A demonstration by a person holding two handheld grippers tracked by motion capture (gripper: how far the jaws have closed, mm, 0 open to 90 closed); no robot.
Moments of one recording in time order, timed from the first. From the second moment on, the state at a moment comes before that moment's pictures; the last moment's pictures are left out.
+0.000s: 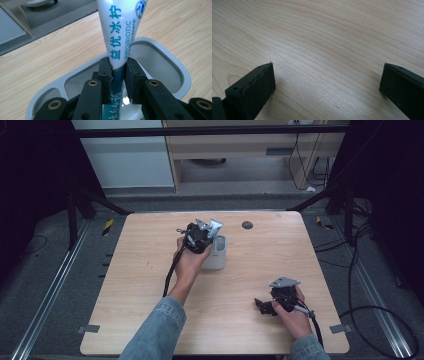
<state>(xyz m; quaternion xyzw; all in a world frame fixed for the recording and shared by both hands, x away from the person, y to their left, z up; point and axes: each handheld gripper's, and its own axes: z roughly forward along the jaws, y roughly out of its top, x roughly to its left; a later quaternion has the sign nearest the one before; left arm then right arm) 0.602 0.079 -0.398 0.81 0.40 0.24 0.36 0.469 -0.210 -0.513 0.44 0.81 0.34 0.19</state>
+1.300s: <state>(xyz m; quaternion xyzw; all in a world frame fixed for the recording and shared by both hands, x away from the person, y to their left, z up) 0.584 0.083 -0.384 0.81 0.38 0.26 0.37 0.469 -0.210 -0.513 0.44 0.81 0.34 0.19</state>
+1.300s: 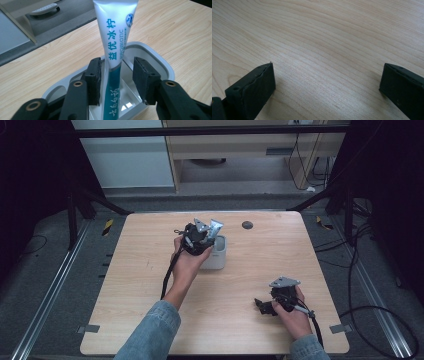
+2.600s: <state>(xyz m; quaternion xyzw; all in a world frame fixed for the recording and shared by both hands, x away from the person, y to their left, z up) 0.538 0.131 -0.366 0.82 0.37 0.21 0.38 0.469 -0.210 -0.513 0.44 0.81 0.34 0.19</state>
